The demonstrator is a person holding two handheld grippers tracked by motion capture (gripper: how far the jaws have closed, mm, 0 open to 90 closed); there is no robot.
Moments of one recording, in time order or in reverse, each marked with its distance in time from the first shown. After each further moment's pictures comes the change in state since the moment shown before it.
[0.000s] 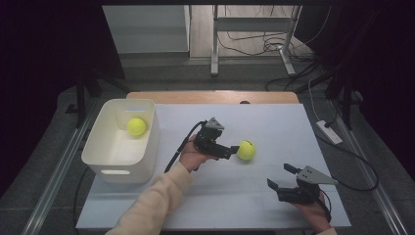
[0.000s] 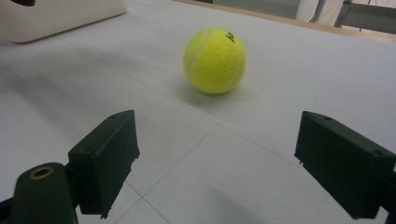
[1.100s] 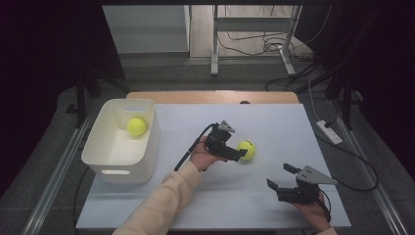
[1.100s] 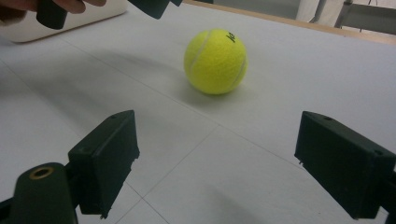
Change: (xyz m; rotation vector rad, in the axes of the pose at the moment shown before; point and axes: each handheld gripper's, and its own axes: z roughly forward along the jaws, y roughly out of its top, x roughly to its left) left arm -0.005 0.002 0.037 0.046 -0.020 0.025; right arm 0.000 0.000 0.001 -0.001 0.002 -0.001
